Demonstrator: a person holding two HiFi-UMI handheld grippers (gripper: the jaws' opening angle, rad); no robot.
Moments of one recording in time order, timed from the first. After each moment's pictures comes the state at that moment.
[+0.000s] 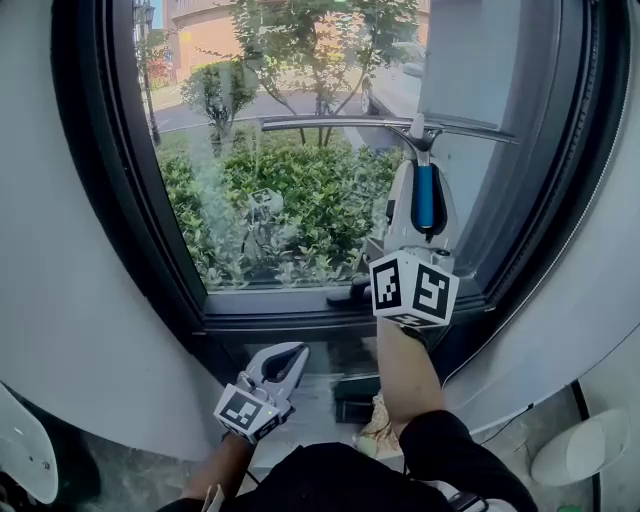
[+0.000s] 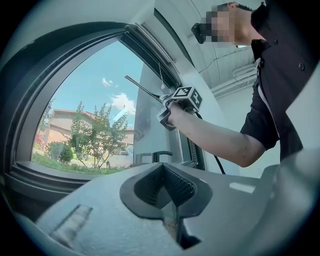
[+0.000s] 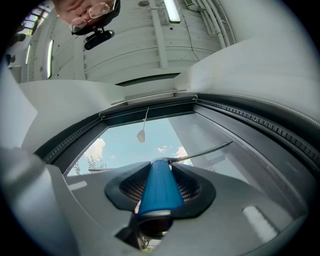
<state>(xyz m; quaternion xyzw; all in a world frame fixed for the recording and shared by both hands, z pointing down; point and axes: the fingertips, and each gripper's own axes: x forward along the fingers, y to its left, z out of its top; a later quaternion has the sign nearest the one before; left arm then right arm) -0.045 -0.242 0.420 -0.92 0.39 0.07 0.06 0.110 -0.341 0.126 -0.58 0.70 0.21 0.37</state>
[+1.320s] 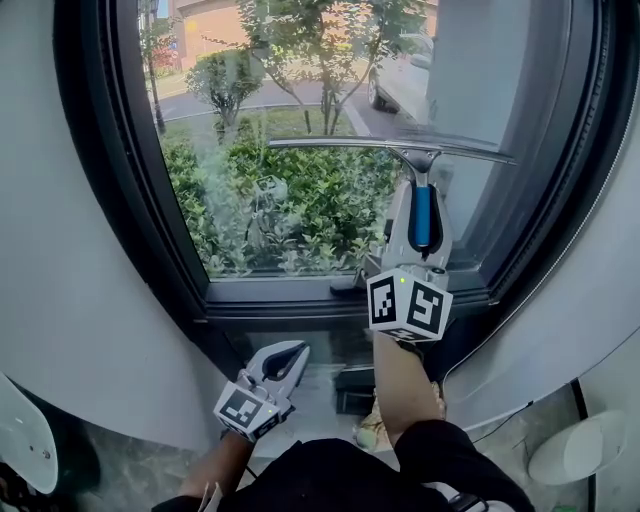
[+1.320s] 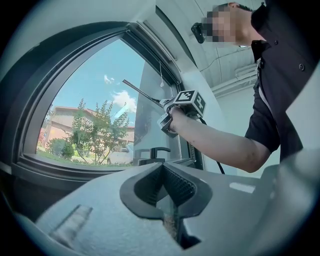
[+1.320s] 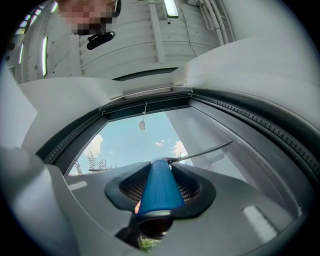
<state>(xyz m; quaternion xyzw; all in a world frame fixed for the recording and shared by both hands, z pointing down) -0.048 -0.229 0.432 -0.92 0.39 0.06 0.05 0.106 -0.336 0.175 -0.59 0.70 0.18 0.34</state>
